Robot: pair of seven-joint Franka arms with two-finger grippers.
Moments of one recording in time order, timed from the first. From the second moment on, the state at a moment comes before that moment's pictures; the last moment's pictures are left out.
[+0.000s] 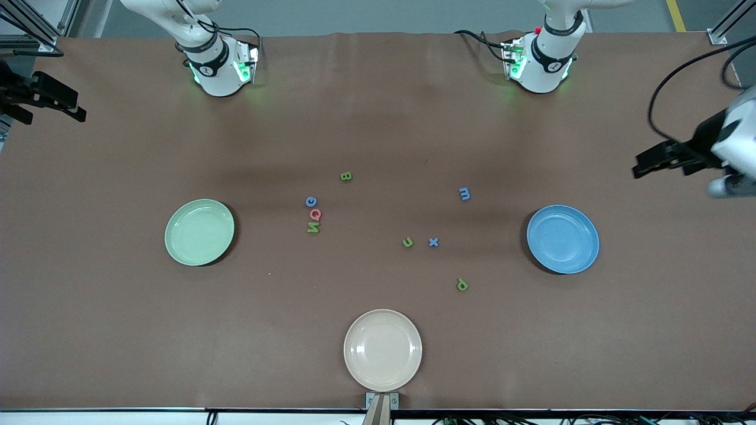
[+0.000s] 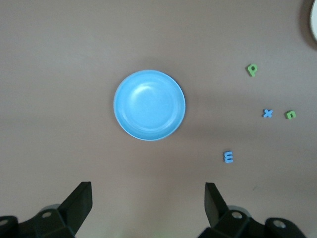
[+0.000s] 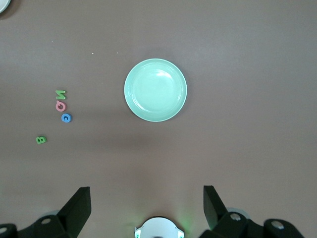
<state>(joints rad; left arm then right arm) -0.06 0.12 -0.01 -1.53 -0.05 1.55 -0.13 -0.01 -0.09 -0.03 -1.53 0.03 1.36 -0.05</state>
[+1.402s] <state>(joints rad) -0.38 0.71 -0.01 -1.50 -0.05 2.21 -1.23 0.03 0.16 -0.03 -1.52 0.08 1.43 -0.01</state>
